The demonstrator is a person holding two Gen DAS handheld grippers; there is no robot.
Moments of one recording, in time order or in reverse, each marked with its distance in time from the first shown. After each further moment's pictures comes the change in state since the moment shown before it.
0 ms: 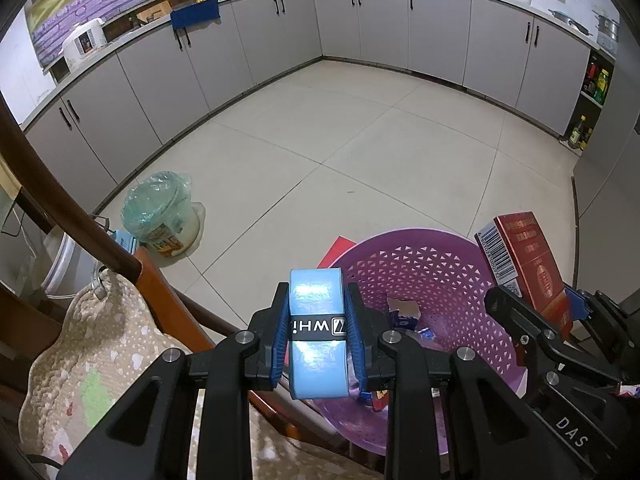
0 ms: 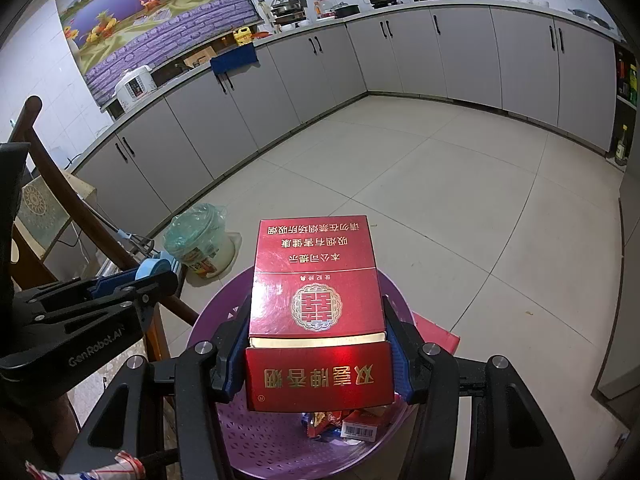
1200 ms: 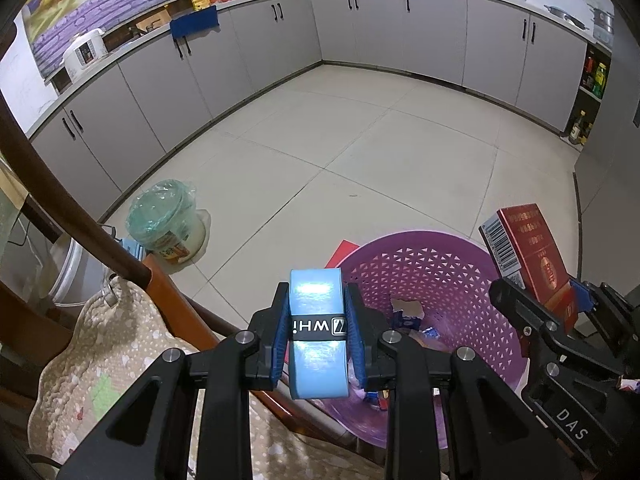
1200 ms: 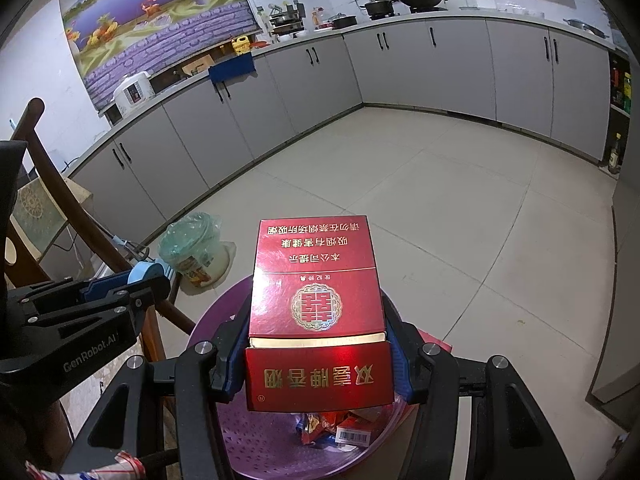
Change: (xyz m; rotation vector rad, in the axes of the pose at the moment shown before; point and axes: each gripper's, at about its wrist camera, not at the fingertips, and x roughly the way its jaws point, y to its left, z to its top) left arm -0.011 -0.002 -0.001 0.026 -0.017 0.018; right arm -0.016 0.009 -0.004 -0.001 -0.035 -0.029
